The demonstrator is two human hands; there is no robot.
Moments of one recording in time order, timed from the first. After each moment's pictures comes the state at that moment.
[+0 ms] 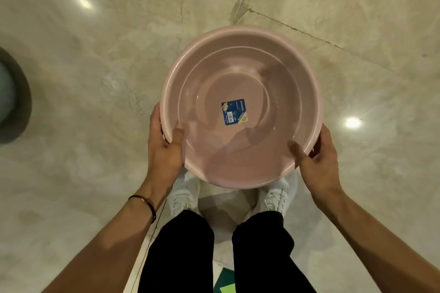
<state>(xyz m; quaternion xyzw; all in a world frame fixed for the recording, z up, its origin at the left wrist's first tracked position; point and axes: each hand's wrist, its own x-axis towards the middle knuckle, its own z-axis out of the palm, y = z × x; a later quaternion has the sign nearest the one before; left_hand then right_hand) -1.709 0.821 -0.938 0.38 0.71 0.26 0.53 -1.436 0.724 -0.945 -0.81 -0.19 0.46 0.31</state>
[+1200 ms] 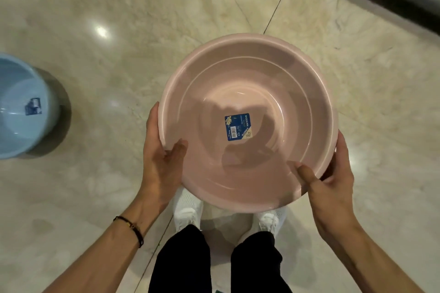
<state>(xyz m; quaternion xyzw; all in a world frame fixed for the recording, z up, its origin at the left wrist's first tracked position) -1.721 0.873 -0.813 0.41 0.66 0.33 0.53 -1.450 0.783 -0.804 -0.76 -0.22 0.45 0.42</state>
